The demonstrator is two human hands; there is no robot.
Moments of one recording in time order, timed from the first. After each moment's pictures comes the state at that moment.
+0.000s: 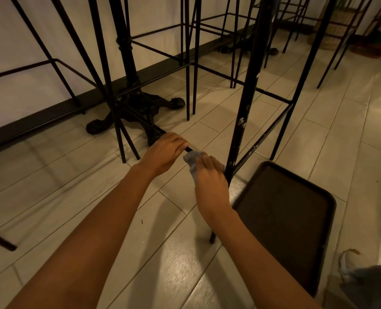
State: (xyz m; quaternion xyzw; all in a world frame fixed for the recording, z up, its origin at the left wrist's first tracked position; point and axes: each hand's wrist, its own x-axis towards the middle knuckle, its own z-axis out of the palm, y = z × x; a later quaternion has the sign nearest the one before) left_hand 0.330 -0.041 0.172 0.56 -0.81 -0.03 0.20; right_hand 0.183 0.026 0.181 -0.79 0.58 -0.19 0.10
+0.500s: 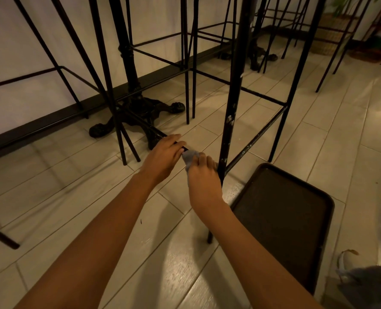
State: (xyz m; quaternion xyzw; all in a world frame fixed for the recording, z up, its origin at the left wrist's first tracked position) left_hand 0.312 -0.016 0.171 0.61 -0.77 -0.02 0.20; right_hand 0.177 0.034 0.191 -0.82 0.57 -0.04 0.02
